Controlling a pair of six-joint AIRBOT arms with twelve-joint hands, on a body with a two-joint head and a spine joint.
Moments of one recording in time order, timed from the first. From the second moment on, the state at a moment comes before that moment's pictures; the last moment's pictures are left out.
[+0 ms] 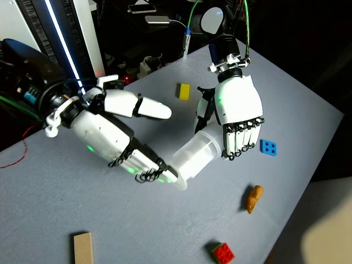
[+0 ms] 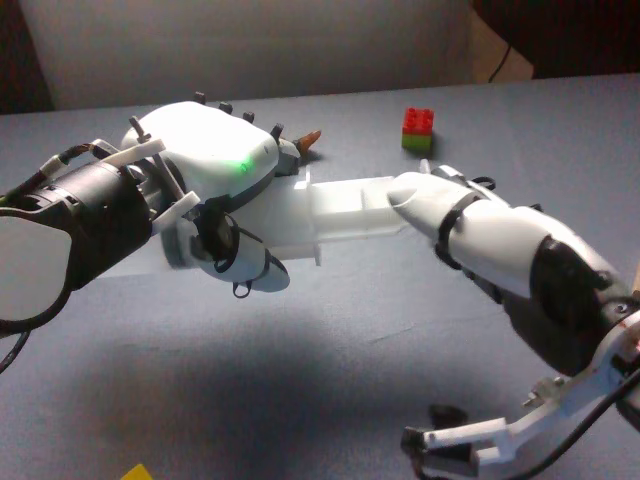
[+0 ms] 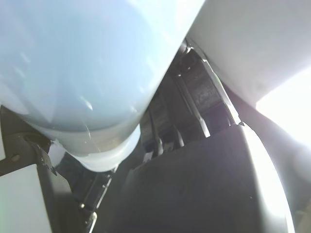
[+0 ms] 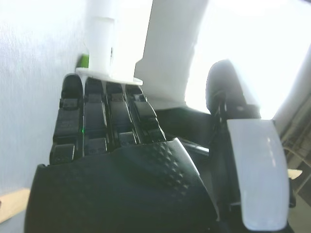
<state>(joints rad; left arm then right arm) 0.56 -1.10 1.04 2.34 0.40 -1.31 -0.56 -1.14 0.64 1.18 0.92 -0.62</state>
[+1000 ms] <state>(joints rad) 0.56 -1.10 1.04 2.37 0.36 -1.31 -0.52 -1.25 0.67 1.16 0.86 -0.58</state>
